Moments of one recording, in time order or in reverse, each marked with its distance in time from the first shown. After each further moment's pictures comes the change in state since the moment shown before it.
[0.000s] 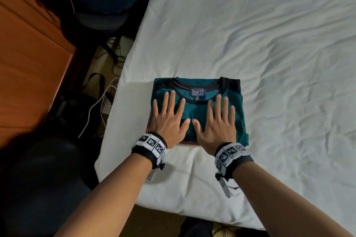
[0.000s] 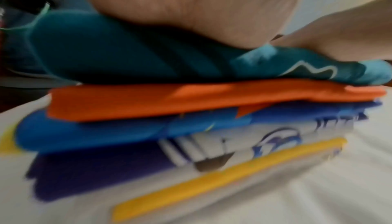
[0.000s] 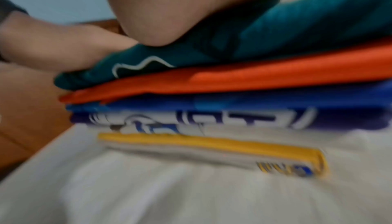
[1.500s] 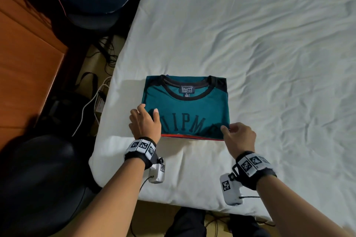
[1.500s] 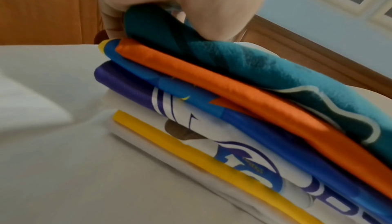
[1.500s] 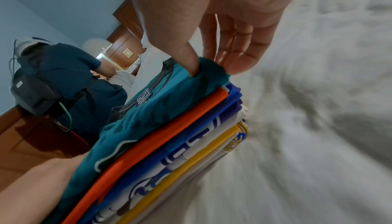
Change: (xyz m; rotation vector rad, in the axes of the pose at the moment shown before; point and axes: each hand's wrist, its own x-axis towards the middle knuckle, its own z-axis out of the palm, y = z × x) left_hand -0.019 0.002 0.011 -0.523 0.231 -0.698; right_hand -0.045 0.083 -0.025 0.641 0.027 0.526
